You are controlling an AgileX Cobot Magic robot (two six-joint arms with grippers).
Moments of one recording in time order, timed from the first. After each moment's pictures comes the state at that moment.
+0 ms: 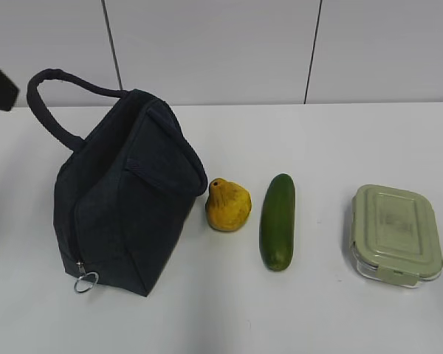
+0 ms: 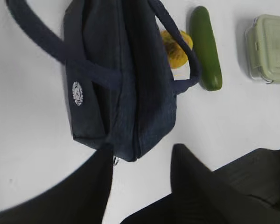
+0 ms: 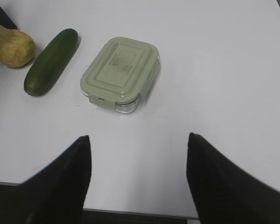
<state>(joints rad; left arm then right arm) -0.19 1.23 -1.26 -0.34 1.18 0.14 0.02 -0.02 -0.50 -0.03 1.14 -0.09</state>
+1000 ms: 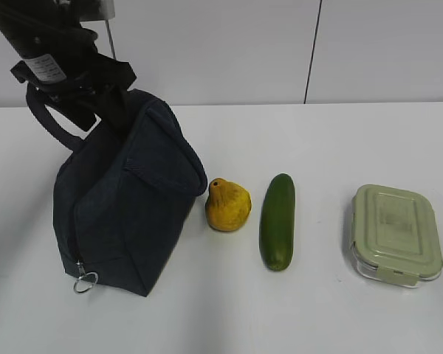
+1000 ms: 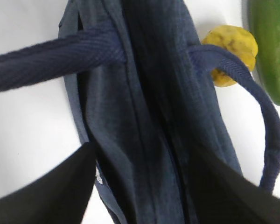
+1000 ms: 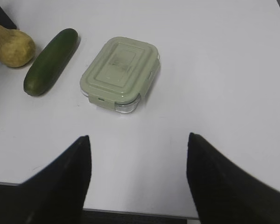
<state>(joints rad) -0.32 1.84 -1.69 -0.18 1.23 0.14 0.02 -0.02 -0.50 -0.03 1.14 -0.09</state>
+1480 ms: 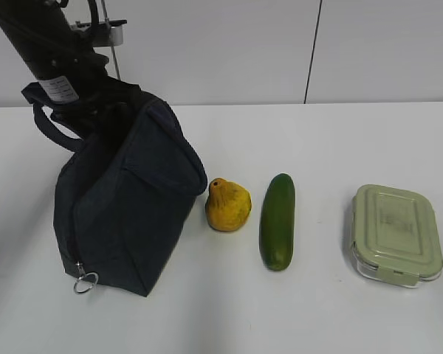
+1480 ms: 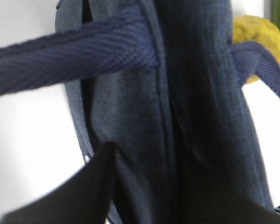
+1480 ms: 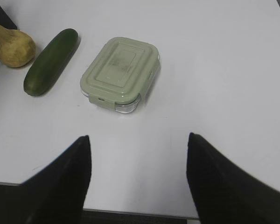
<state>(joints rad) -0.32 1.91 -1.69 -0.17 1.23 0.11 0.02 -0.02 -0.50 -0.03 1.14 -0.09</state>
